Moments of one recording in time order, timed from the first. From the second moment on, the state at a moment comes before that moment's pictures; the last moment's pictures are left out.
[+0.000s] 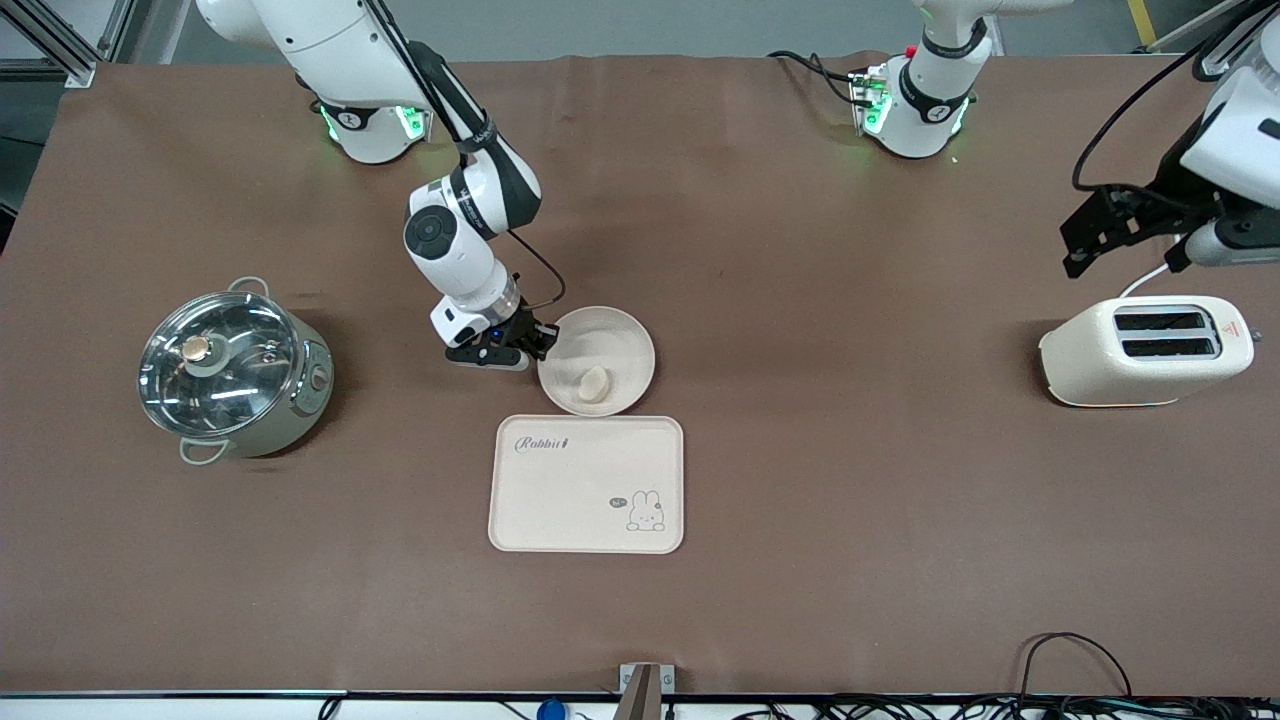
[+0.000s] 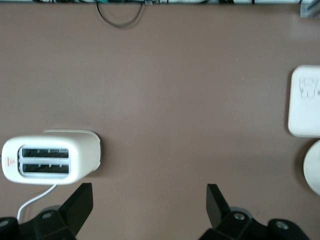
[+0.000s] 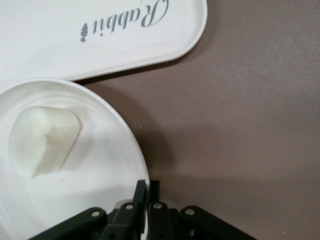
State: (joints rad) left arm -0.03 -0.01 -0.14 -1.48 0.05 1.56 -0.18; right arm 0.55 0.43 0.07 -2.23 0.32 2.85 0.48
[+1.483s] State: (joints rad) left arm -0.03 -0.06 -0.14 -1.48 0.03 1.45 -0.10; right arm 0.36 0.75 0.11 -1.63 0.55 2.63 0.47
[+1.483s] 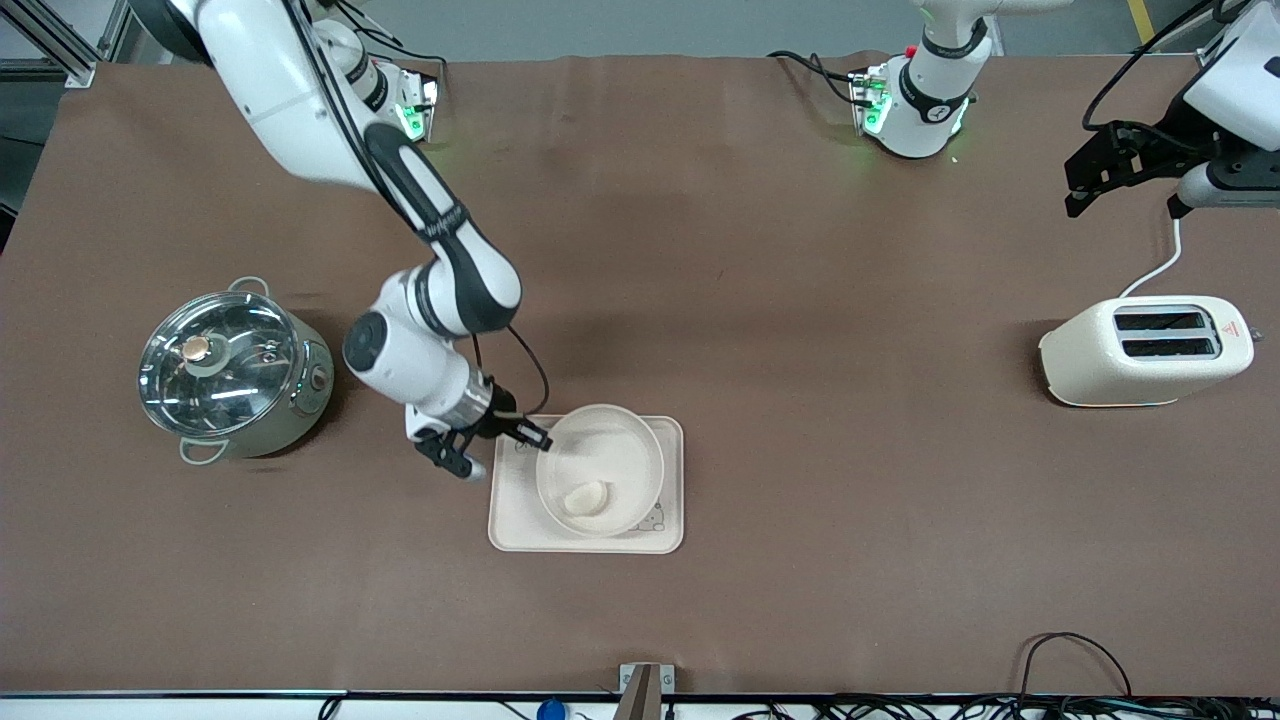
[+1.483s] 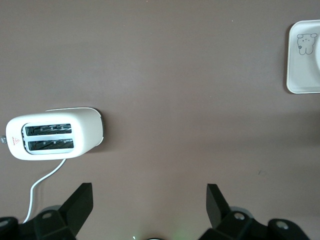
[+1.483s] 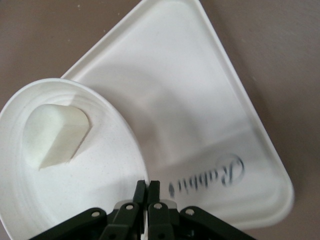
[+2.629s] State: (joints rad) left arm -0.04 -0.06 -0.14 -1.48 0.03 1.46 -0.10; right arm 0.30 0.83 0.12 -1.51 0.36 2.47 0.37
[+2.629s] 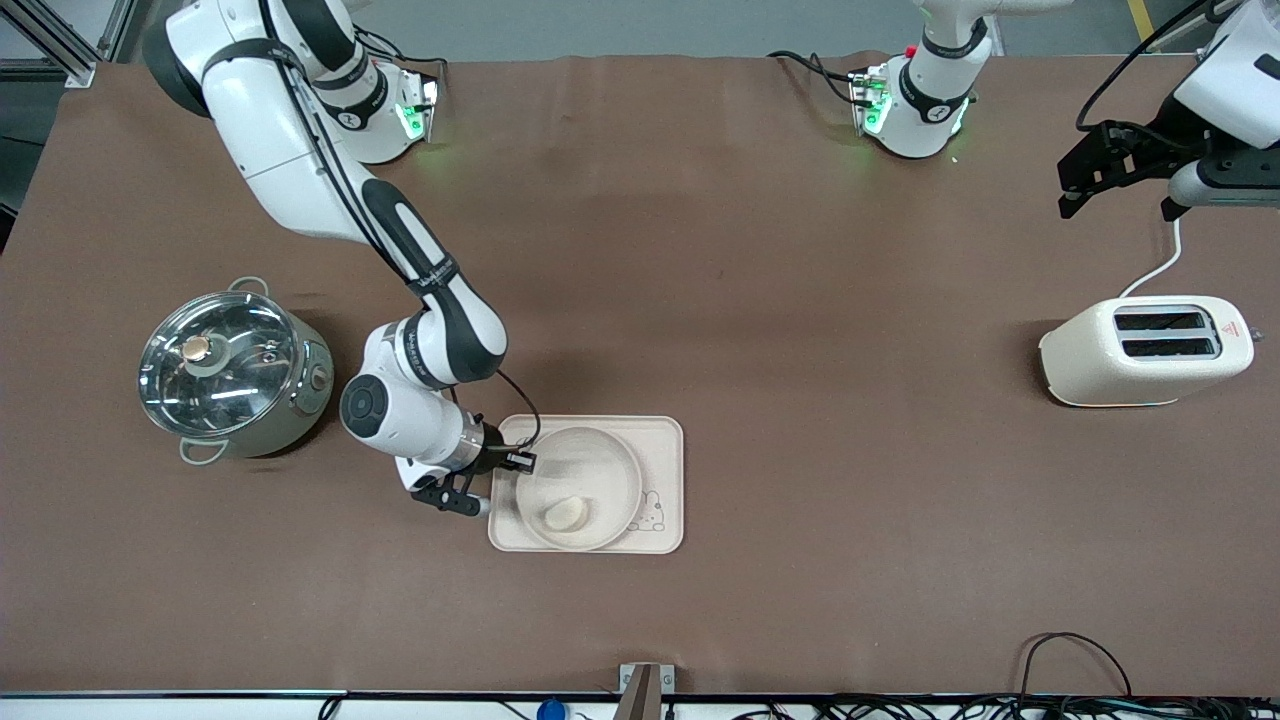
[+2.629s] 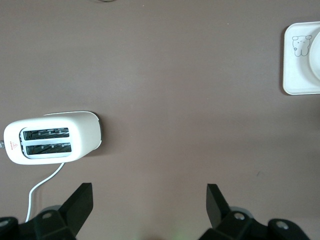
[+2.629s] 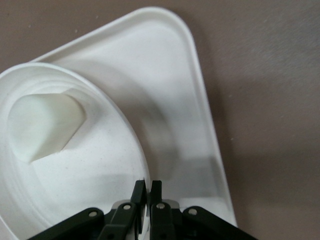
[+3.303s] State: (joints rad) left arm -0.03 -0.06 -0.14 -1.48 0.03 1.46 -0.10; right arm 0.23 0.67 0.11 -1.50 0.36 2.17 0.37
